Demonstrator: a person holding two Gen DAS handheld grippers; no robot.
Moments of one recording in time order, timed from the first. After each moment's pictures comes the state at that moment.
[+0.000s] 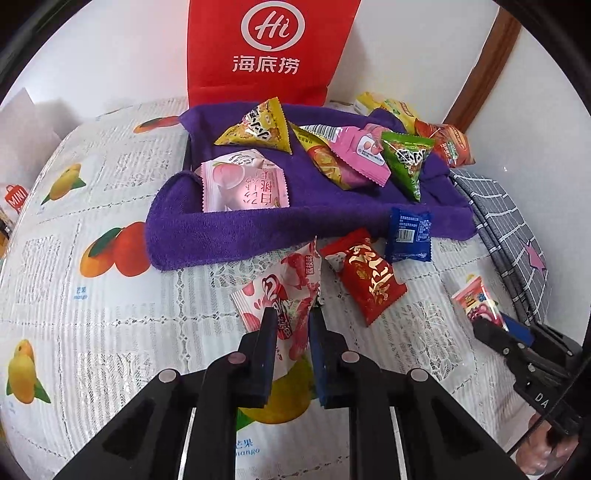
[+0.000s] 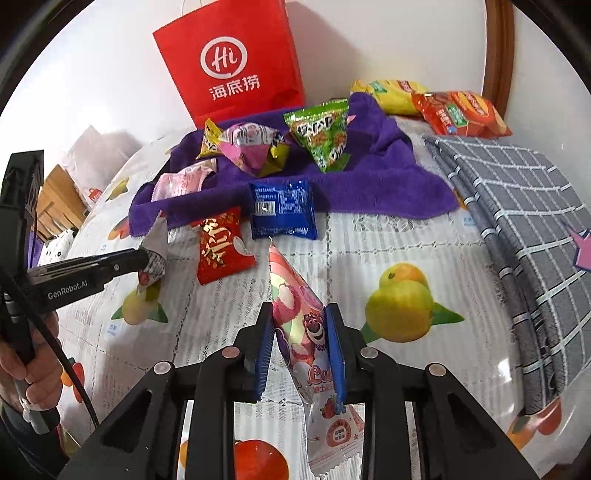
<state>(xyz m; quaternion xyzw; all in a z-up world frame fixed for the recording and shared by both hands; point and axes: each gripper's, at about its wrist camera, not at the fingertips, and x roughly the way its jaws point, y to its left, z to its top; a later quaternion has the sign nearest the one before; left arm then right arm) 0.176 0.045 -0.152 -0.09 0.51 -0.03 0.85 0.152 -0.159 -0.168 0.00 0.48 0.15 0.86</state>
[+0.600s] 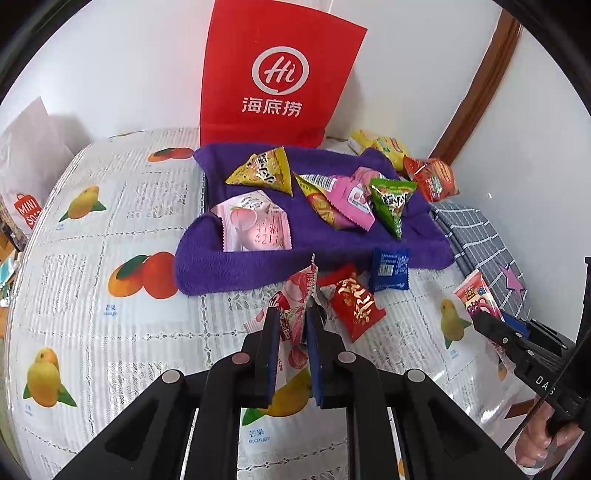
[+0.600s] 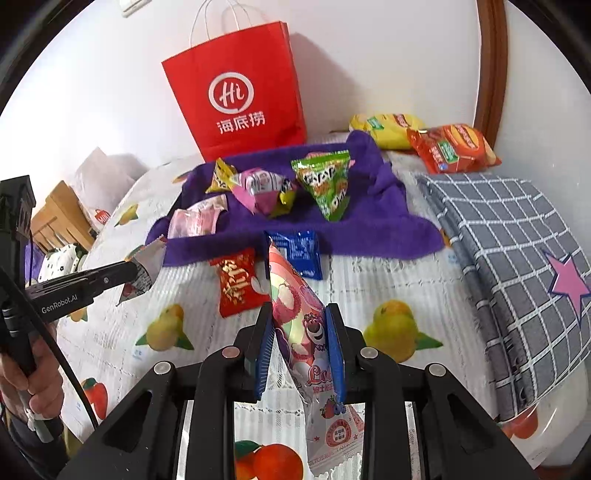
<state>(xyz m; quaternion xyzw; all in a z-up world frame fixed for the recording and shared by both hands) 0.163 0.065 -0.108 -0.11 0.47 -0.03 0.88 0.151 -0.154 -0.122 0.00 0.45 0.14 0.88</state>
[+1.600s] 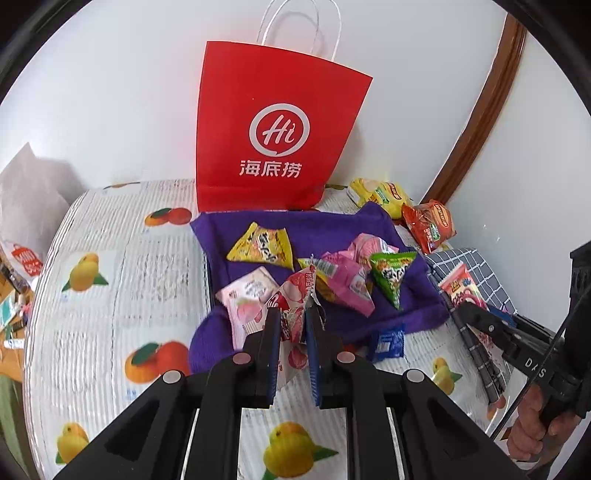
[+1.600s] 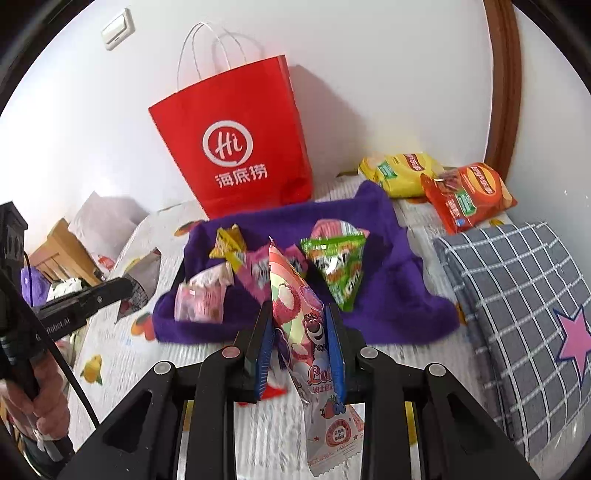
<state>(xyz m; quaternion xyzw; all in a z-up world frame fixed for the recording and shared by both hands) 0.221 0.085 -0.060 -0.11 0.43 -0.04 0.90 0.231 -0.135 -0.087 0.03 0.42 0.15 0.90</state>
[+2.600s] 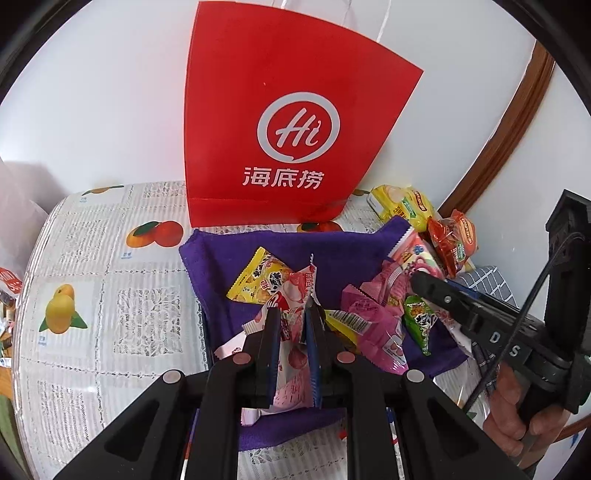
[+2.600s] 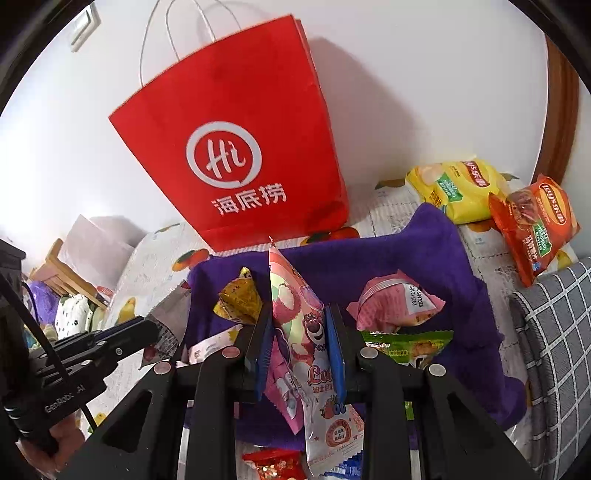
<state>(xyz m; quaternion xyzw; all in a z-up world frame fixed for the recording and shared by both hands) 0.306 0.100 -0.083 -0.12 0.46 -0.04 0.88 0.342 -0.079 -0.120 0.05 0.44 0.18 0.88</state>
